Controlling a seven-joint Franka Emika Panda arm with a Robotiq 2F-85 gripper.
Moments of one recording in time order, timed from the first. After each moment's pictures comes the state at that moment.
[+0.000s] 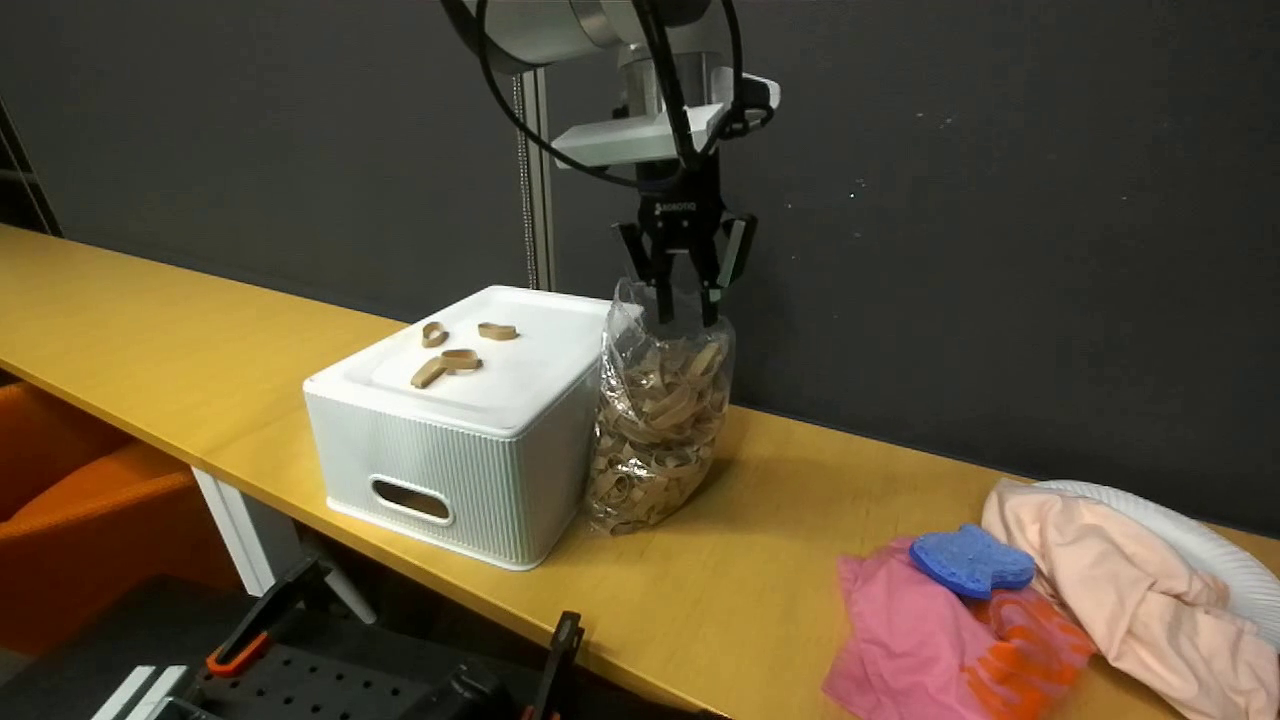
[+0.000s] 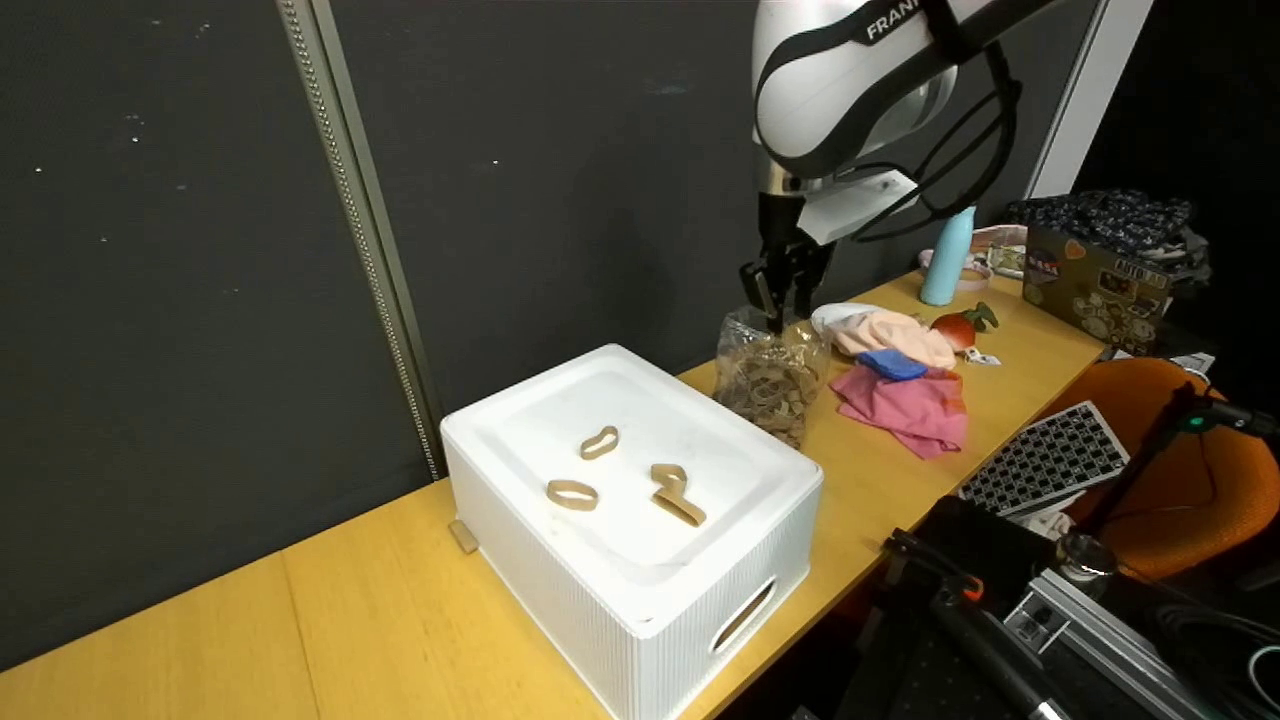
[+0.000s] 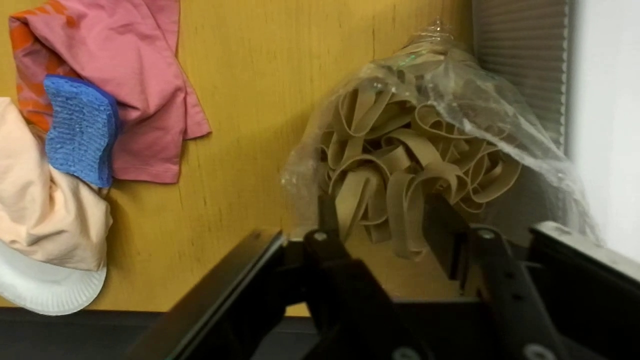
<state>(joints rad) -0.11 0.24 -0.13 -1.96 -0.15 2.18 0.10</state>
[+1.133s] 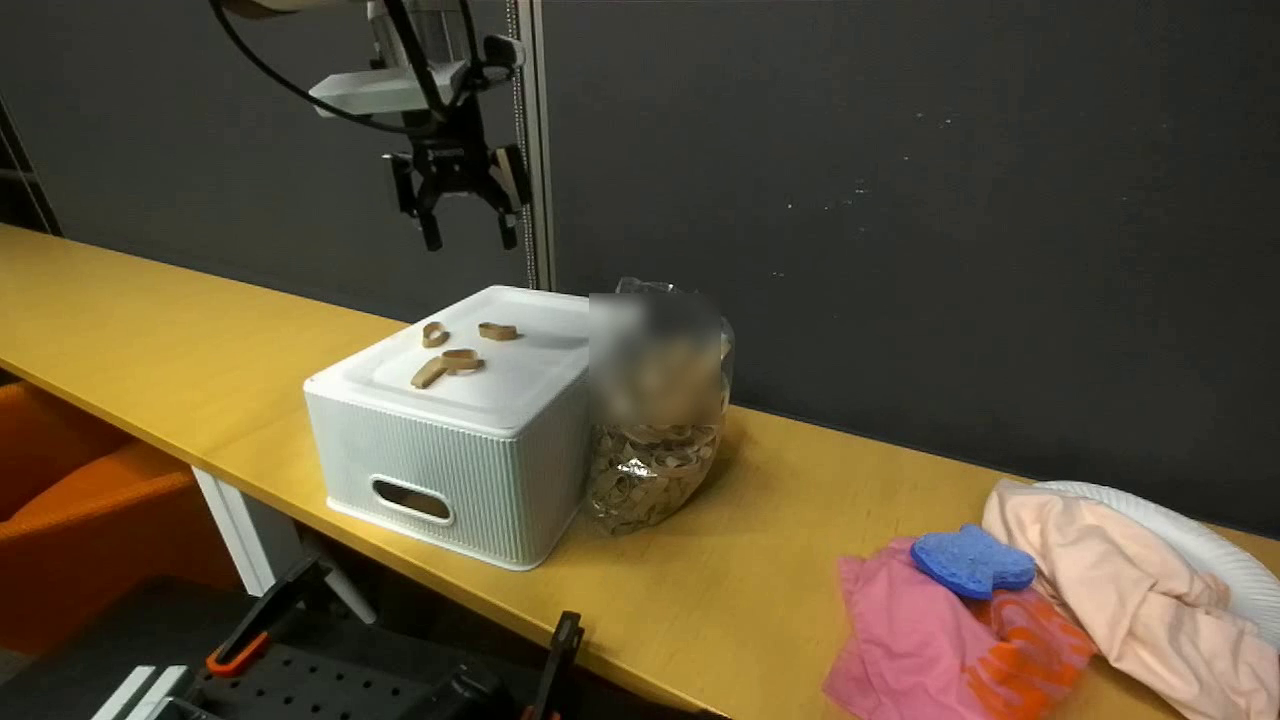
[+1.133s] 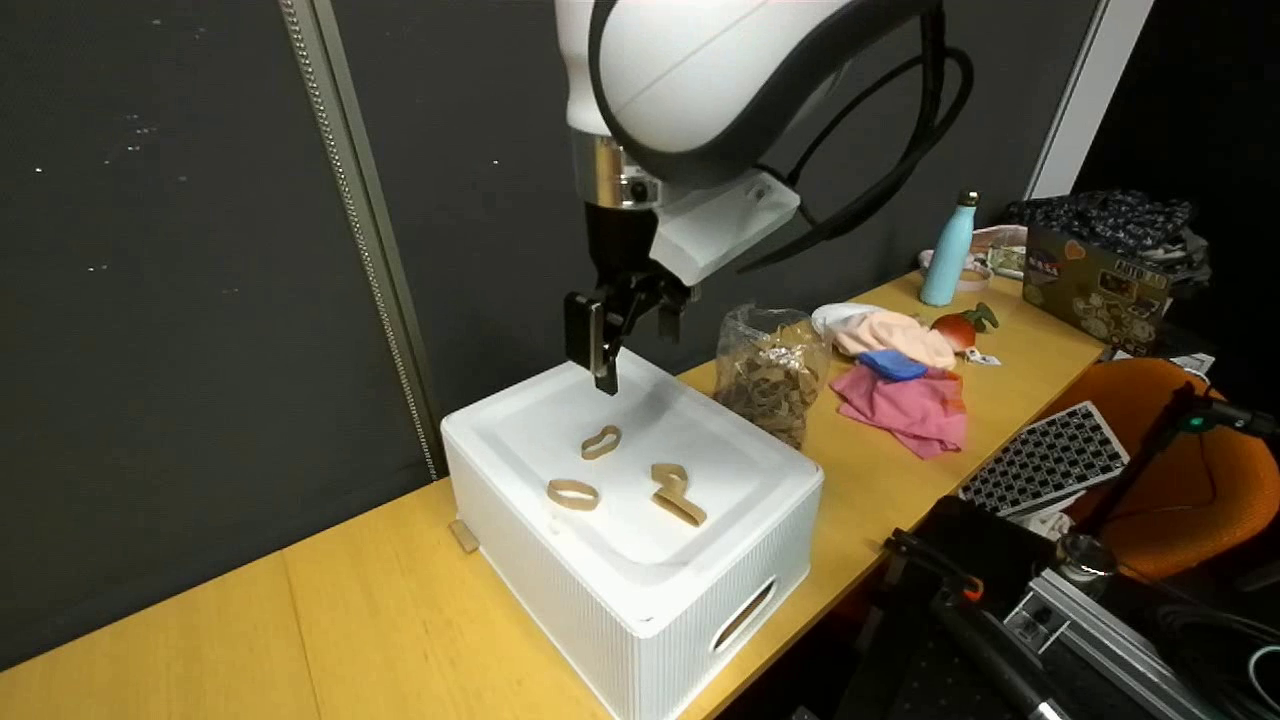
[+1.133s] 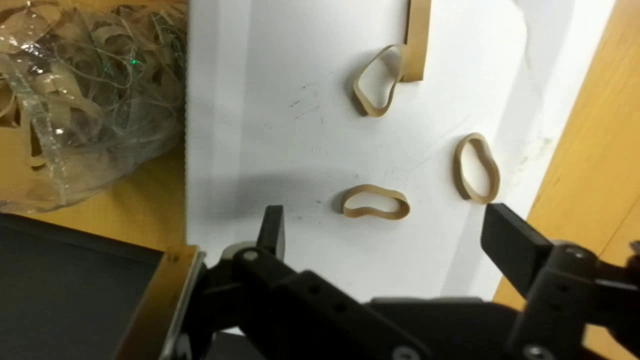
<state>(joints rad) 0.11 0.17 0.06 -1.96 -0.14 2.18 0.17</state>
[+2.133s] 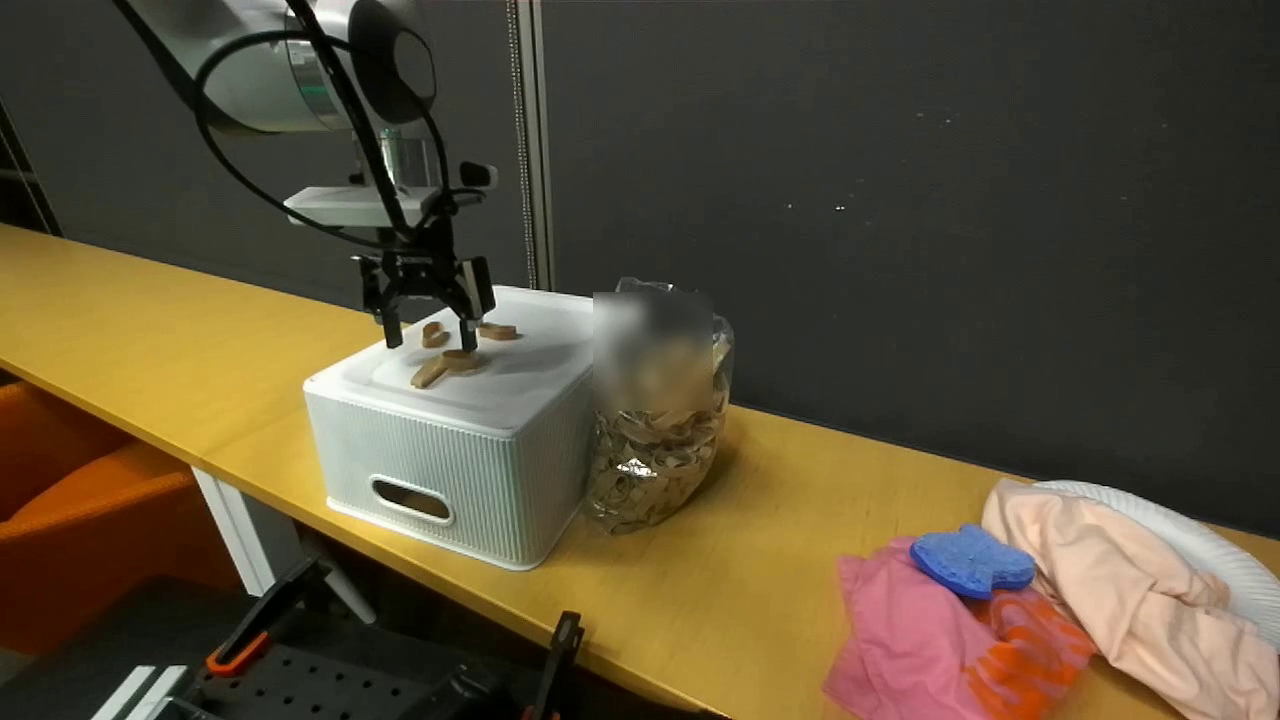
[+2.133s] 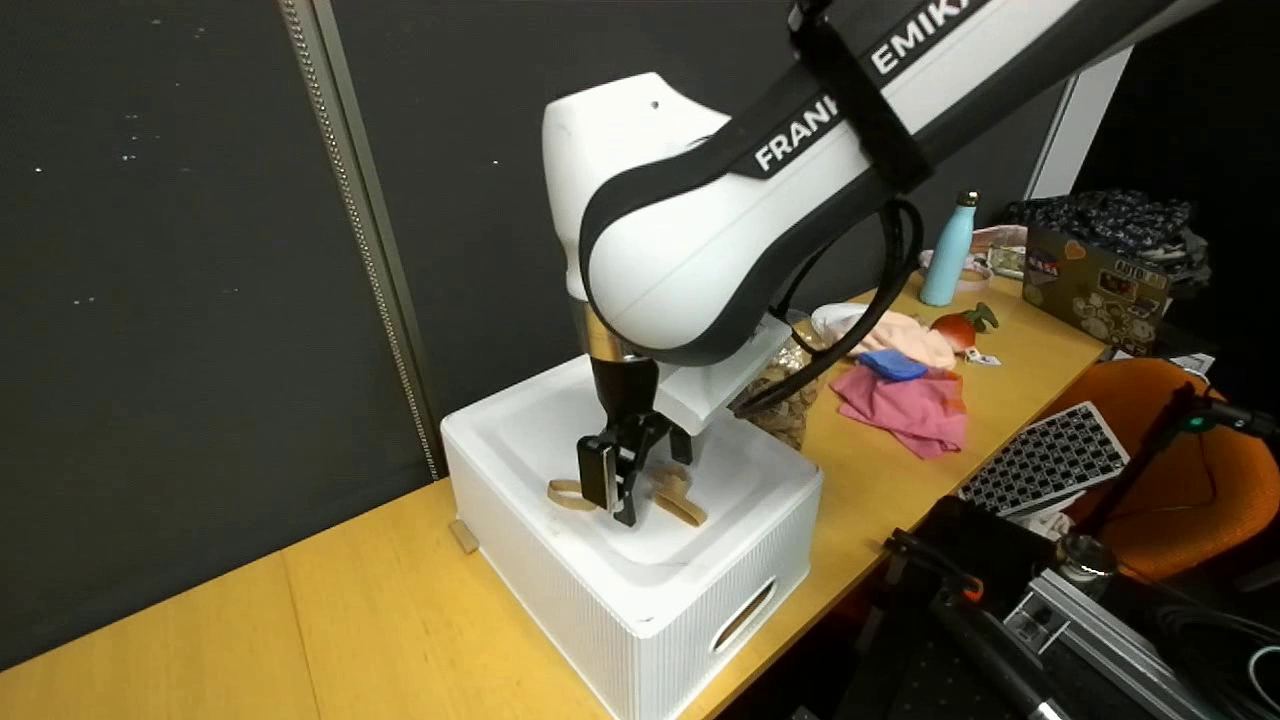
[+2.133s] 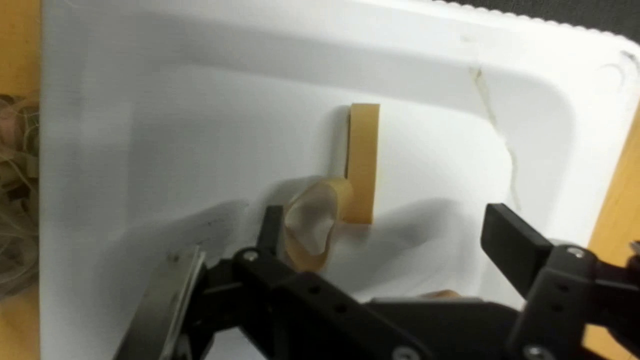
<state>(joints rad) 0.14 0.29 0.08 -2.06 -0.08 2.24 0.17</state>
